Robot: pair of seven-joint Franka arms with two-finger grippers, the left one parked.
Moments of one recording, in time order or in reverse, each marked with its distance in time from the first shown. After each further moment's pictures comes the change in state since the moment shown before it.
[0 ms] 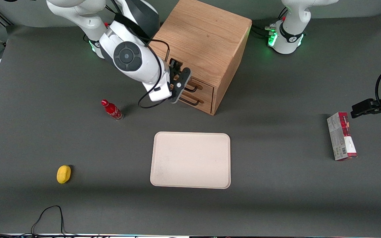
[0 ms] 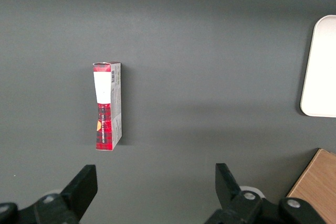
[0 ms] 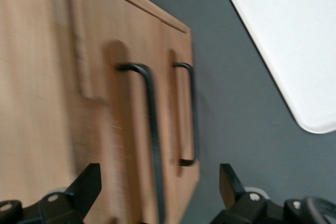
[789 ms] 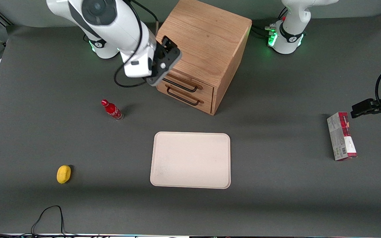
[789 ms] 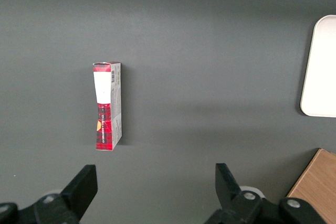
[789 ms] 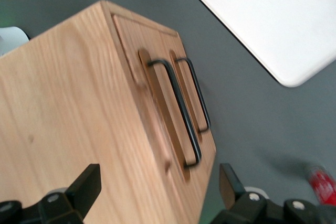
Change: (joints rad) arm 0.005 -0.078 0.025 0.143 0.028 -0.139 0.303
